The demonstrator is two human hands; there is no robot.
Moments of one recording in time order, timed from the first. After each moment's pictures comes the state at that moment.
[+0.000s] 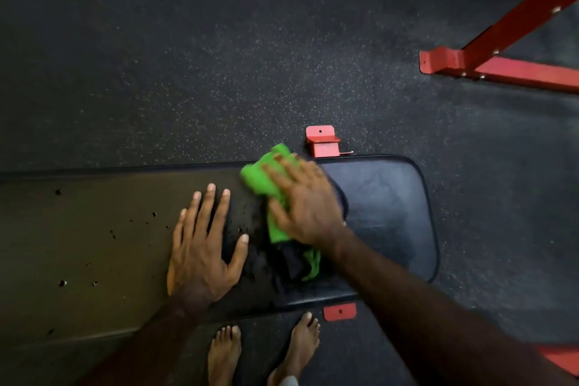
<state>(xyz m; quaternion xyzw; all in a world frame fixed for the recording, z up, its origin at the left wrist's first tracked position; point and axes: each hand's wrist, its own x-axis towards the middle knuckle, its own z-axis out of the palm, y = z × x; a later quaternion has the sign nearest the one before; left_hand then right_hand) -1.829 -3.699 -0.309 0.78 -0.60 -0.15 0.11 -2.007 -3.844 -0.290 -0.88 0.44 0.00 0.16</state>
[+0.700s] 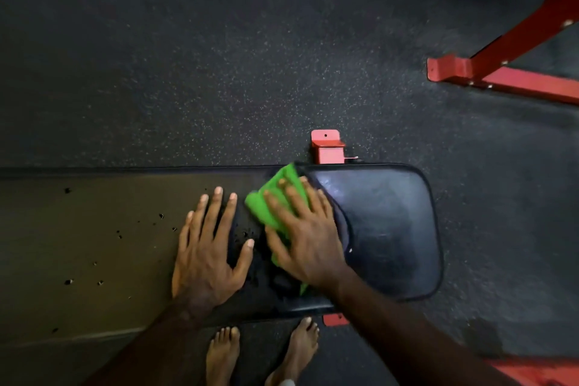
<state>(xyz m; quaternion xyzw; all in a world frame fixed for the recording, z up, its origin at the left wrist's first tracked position) -1.830 -3.699 -0.309 0.78 -0.60 -0.15 0.12 -2.009 -3.796 -0.280 -0.87 0.47 -0.03 0.16</state>
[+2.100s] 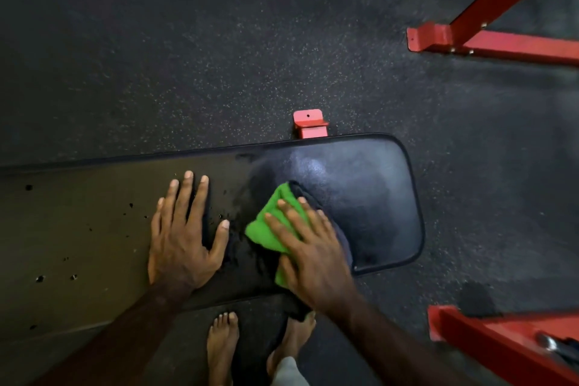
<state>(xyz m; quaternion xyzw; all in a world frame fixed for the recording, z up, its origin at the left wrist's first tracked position) -1.830 -3.699 -0.307 0.78 -0.60 -0.13 0.12 -2.070 -3.734 -0.279 -0.86 0.47 0.02 0.19</state>
